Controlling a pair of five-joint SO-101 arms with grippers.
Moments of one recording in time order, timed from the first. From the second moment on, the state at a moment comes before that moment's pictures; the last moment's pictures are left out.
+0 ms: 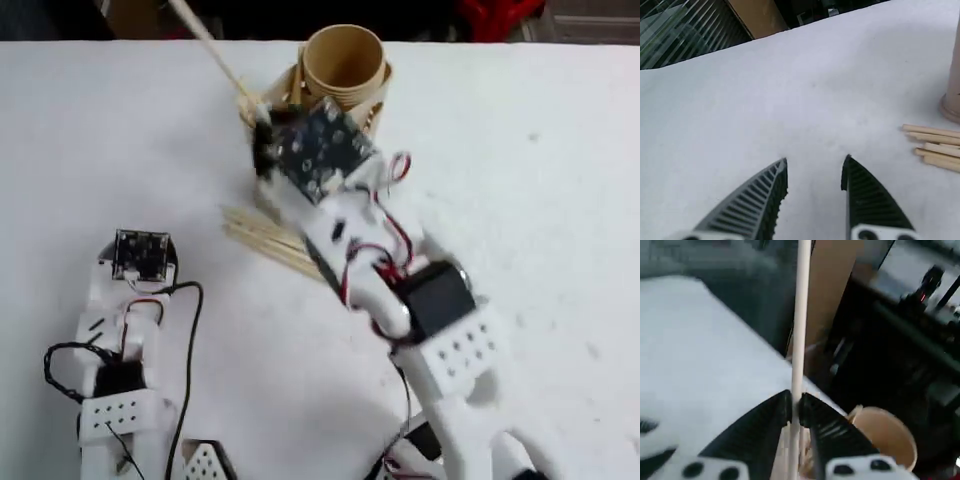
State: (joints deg) left arm -18.0 -73.2 97.2 11.6 -15.6; right arm -36.5 -35.7 12.9 37.7 21.4
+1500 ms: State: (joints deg) left arm -18.0 -73.2 97.2 11.6 -15.6; right arm -26.8 -43.7 29.8 45.6 9.7
